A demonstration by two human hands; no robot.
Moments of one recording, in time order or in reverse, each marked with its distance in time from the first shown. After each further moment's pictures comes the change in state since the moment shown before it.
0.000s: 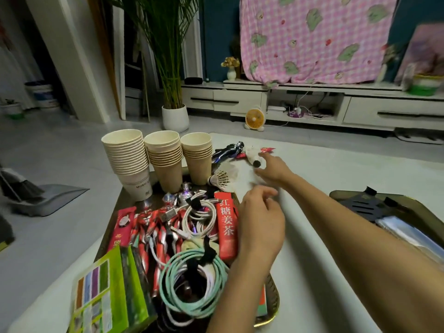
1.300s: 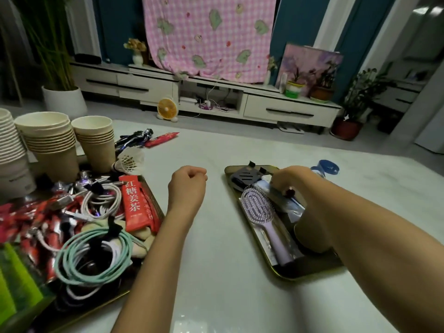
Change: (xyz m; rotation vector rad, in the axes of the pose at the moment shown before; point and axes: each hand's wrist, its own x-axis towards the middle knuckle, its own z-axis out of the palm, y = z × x) left_hand -0.008 0.016 0.028 -0.263 -0.203 -0.192; right_hand -0.149 0.142 -0.118 -0.493 -0.393 0.654
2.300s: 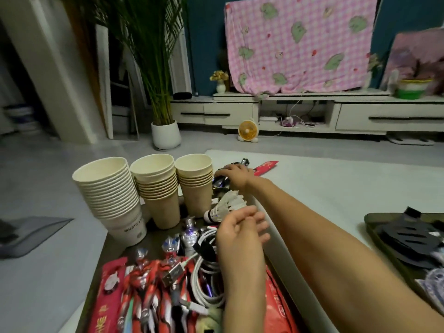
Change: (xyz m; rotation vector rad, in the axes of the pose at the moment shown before) left_hand 0.050 -0.005 -0.079 -0.412 0.289 -0.079; right_hand 0.090 -0.352 -0.043 0.072 0.395 -0.878
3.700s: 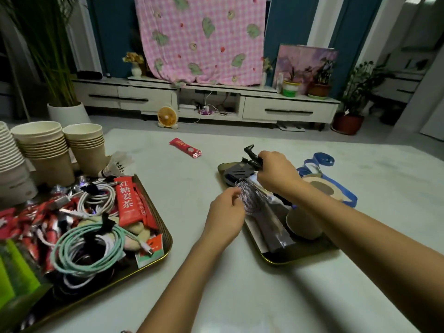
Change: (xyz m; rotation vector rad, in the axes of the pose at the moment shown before) left_hand -0.133 -0.079 0.085 0.755 -0.583 0.276; right_hand -0.377 0.072 -0.076 0.034 0.395 0.634
